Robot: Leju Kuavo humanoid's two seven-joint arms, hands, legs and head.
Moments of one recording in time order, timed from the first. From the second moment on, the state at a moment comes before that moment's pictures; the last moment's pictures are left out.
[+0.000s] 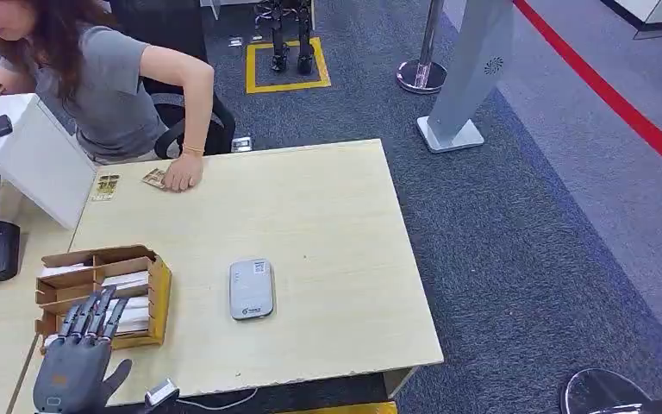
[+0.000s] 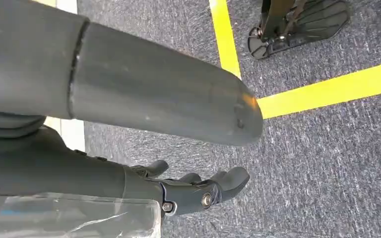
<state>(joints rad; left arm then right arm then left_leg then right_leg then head) 0.23 0.50 -0.32 -1.68 -1.39 0.33 0.28 -0.08 0.05 -1.21 -0.21 1.19 -0.01 -0.04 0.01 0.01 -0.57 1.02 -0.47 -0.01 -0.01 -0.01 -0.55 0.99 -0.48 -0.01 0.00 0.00</state>
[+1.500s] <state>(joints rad) 0.17 0.42 -0.23 -1.55 -1.43 0.28 0.24 -0.08 0.05 -1.19 -0.21 1.22 -0.01 -0.05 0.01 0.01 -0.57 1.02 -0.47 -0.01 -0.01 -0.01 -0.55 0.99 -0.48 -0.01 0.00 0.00</state>
